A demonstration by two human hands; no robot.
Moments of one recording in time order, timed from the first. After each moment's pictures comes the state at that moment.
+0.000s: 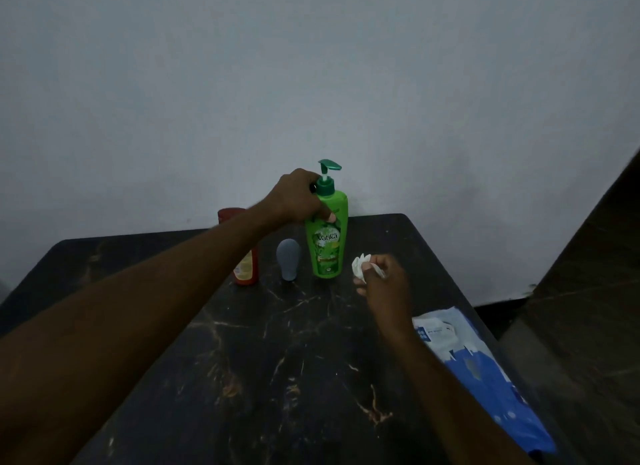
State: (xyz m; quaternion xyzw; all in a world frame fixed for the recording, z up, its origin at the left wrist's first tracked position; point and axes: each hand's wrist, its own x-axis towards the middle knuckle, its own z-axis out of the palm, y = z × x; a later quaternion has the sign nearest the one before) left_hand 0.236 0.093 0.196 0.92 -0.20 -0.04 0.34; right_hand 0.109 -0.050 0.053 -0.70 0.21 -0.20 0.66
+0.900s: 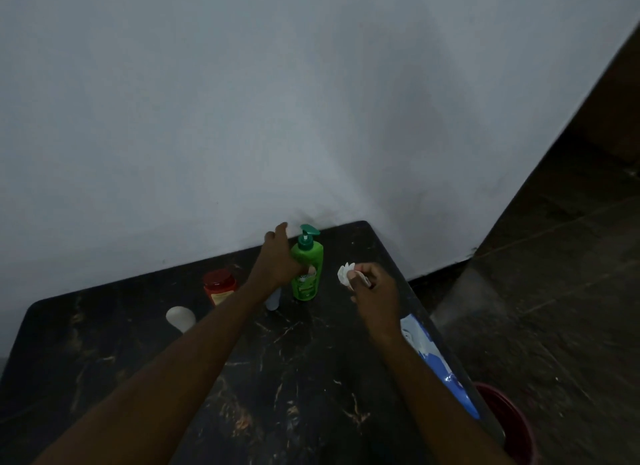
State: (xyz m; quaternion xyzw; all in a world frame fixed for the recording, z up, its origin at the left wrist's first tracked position) left_hand 0.241 0.083 0.205 0.92 -0.13 -0.14 0.34; right_hand 0.104 -0.064 0.169 -0.71 0.27 -0.20 0.62
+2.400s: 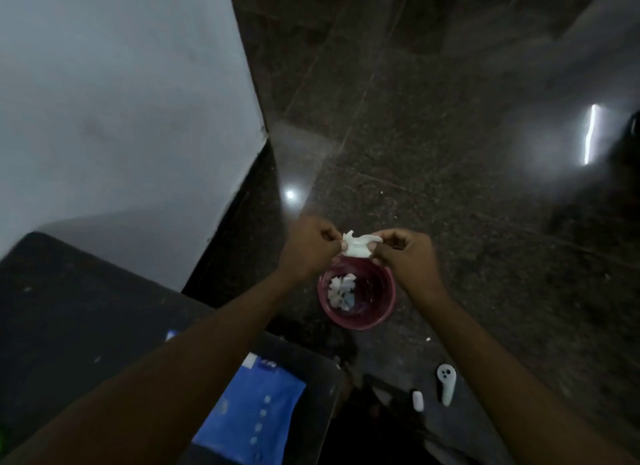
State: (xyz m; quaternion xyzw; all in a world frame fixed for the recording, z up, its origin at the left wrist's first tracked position) left_hand 0.020 -0.354 0.023 0.73 -0.47 -0.40 0.29; right_hand -0.167 -0.387 0.023 -0.54 0.57 -0.29 0.55
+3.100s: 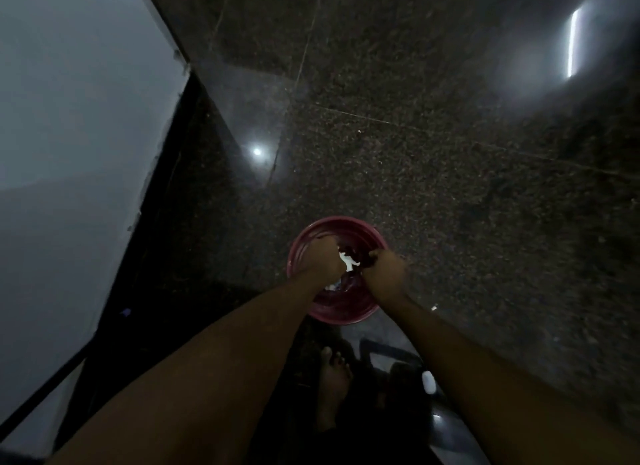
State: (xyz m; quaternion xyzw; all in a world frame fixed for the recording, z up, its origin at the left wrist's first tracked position) left_hand -0.058 -0.419 -0.310 0.71 -0.55 -0.45 -0.01; right_hand -0.197 -0.410 -0.297 -0.56 0.74 -0.01 0.37
